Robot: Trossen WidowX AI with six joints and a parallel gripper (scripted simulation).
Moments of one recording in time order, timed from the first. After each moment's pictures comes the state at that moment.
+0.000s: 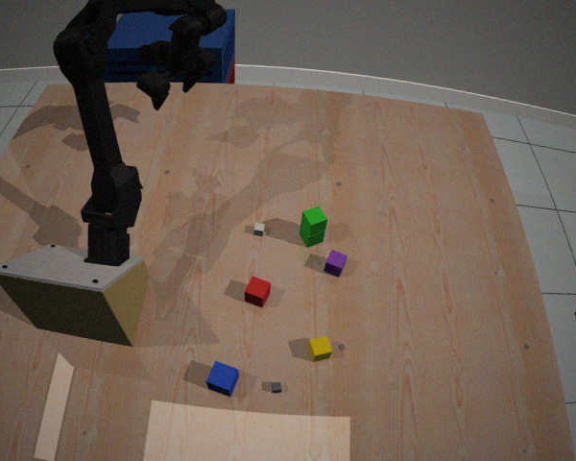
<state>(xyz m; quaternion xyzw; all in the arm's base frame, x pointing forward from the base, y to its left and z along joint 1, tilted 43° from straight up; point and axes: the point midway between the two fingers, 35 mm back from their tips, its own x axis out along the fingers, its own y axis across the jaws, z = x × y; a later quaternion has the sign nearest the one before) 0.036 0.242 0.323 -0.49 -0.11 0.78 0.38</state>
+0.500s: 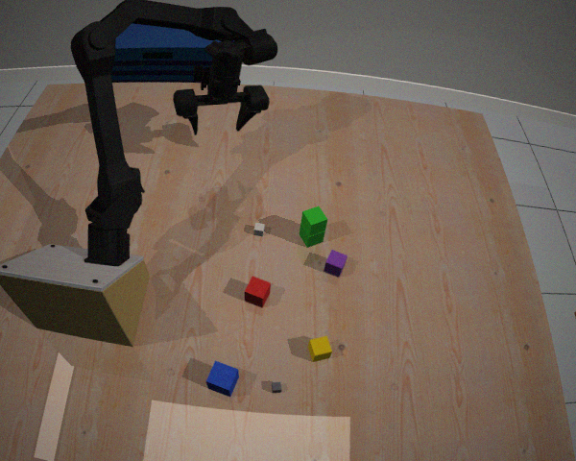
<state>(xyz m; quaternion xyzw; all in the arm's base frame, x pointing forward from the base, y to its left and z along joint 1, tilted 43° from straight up) 0.142 0.233 0.260 -0.39 0.17 0.72 0.54</state>
